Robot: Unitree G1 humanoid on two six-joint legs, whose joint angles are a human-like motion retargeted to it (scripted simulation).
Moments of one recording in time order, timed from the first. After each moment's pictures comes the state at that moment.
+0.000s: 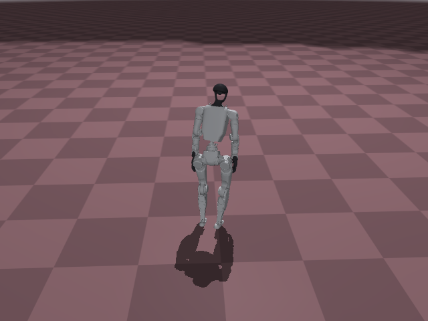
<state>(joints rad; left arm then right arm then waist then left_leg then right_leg) -0.12 0.10 -0.50 1.43 -0.30 -0.13 0.06 -0.26 -0.16 0.53 1.26 0.19 -0.13 -0.08 -0.09 0.11 0.03 -0.60 0.02 0.04 0.49 -0.28 0.02 -0.53 0.05 -0.26 0.37 -0.19 -0.05</state>
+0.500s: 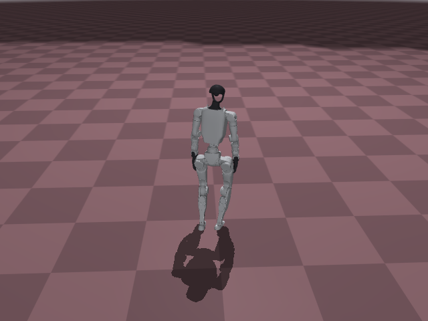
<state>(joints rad) -0.02 0.13 -0.35 1.39 -0.25 -0.09 -0.06 -0.14 -0.16 0.49 1.31 0.11 -0.08 0.08 -0.13 0.07 0.00 -0.33 0.02 0.10 0.64 -0.42 0.00 -0.36 0.01 -0.23 0.59 -0.37 -0.06</state>
